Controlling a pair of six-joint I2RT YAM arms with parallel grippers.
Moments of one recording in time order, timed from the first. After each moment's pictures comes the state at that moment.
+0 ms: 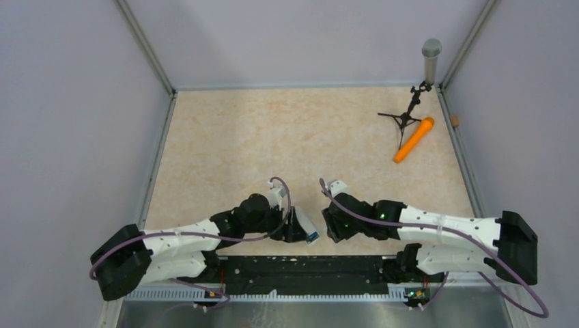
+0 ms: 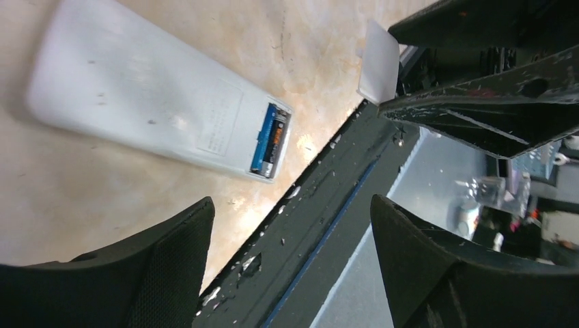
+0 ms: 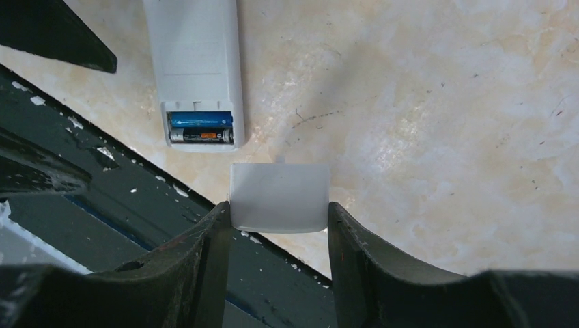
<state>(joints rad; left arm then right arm) -0.96 1.10 0.29 0.25 0.35 -0.87 1.18 1.07 0.67 -0.60 0.22 0.59</state>
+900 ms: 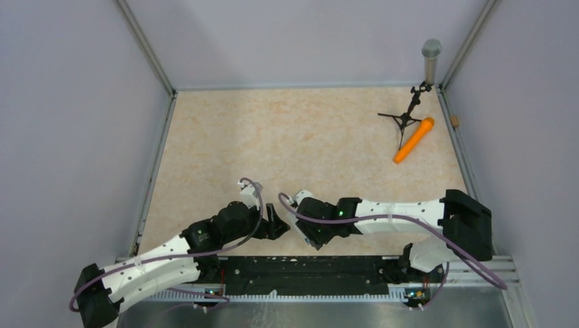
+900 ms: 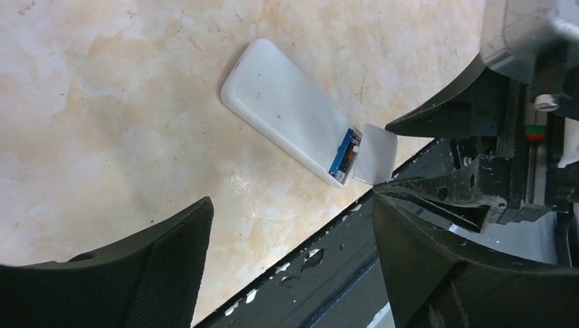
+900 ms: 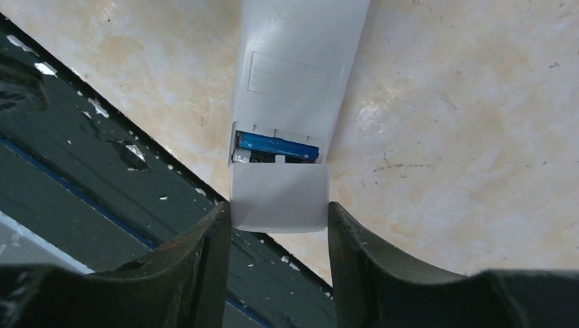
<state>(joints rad) -0.96 0.60 0.29 -0.23 -0.02 -0.82 1.27 1.43 0.88 -0.59 0.14 0.45</state>
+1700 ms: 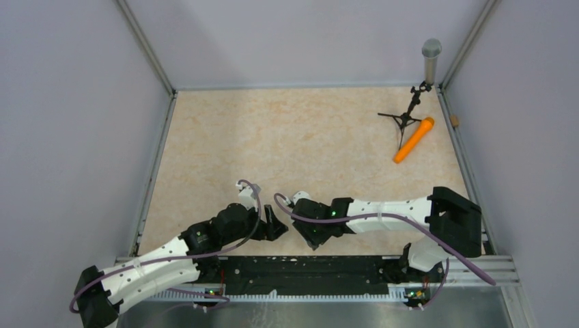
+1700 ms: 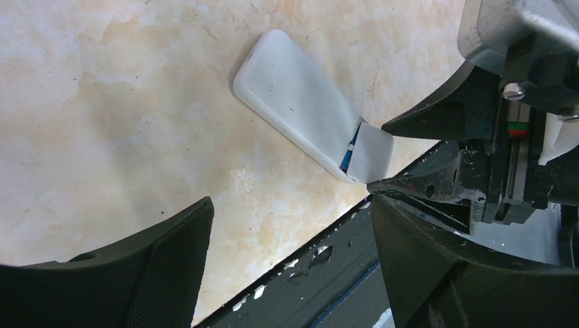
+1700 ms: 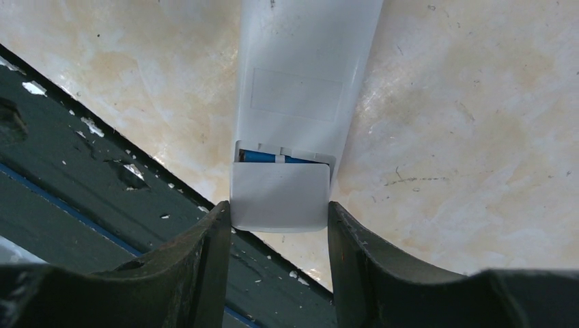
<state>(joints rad) -0.96 0.56 0.26 -0.26 -0.04 -0.83 1.27 1.52 0.90 -0.57 0.14 0.48</state>
